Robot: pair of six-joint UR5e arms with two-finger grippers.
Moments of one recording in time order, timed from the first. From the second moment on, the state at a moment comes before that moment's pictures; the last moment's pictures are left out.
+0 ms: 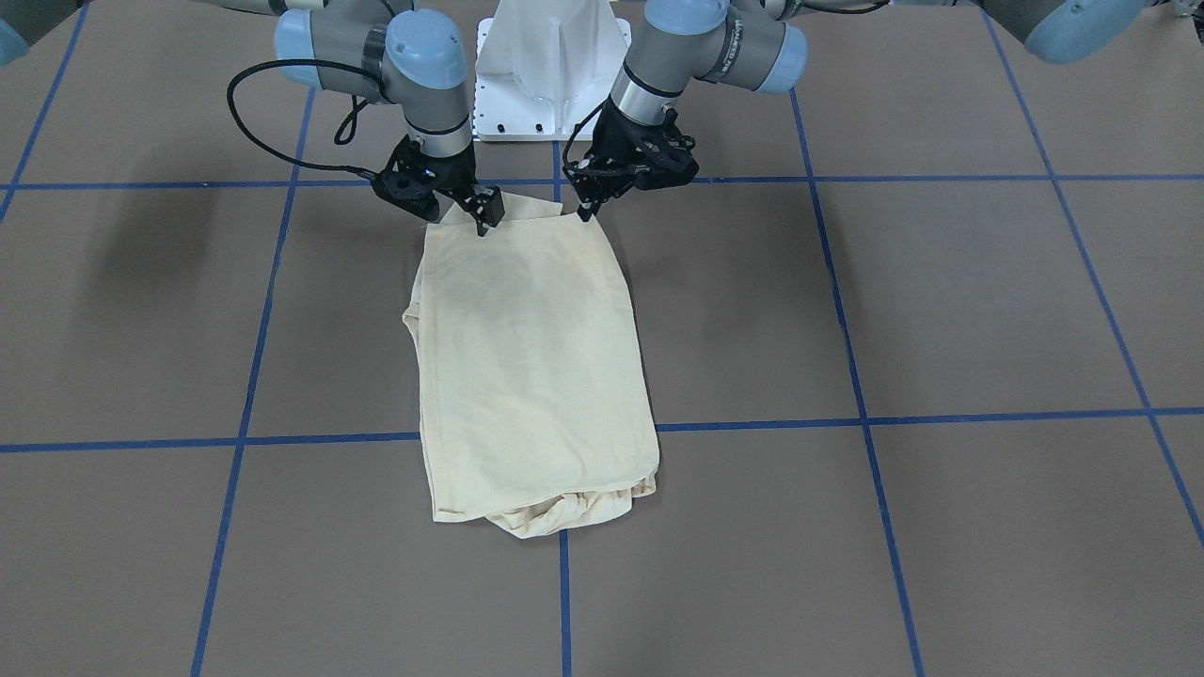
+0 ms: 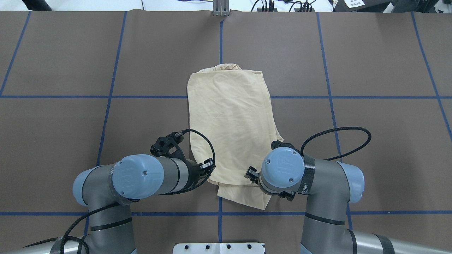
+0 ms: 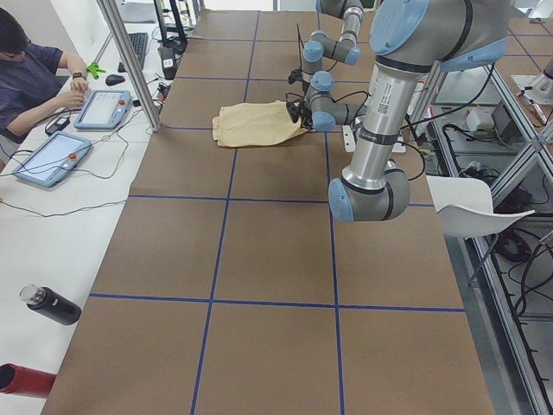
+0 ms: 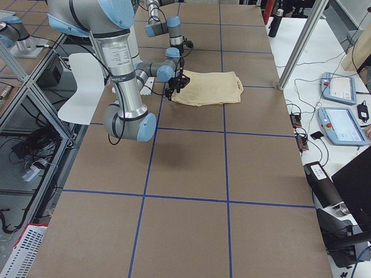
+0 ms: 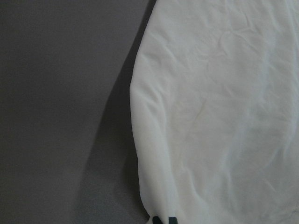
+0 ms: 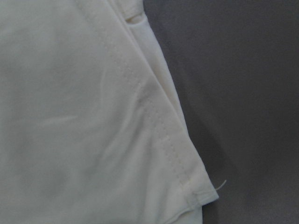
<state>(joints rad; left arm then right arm) -0.29 -2.07 -1.82 -1.99 -1.64 -1.88 0.30 -1.13 1.84 -1.60 1.77 1.86</state>
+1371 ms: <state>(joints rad) -0.29 -2.07 -1.82 -1.99 -1.64 -1.88 0.30 -1.12 1.84 -1.58 1.74 2.00</state>
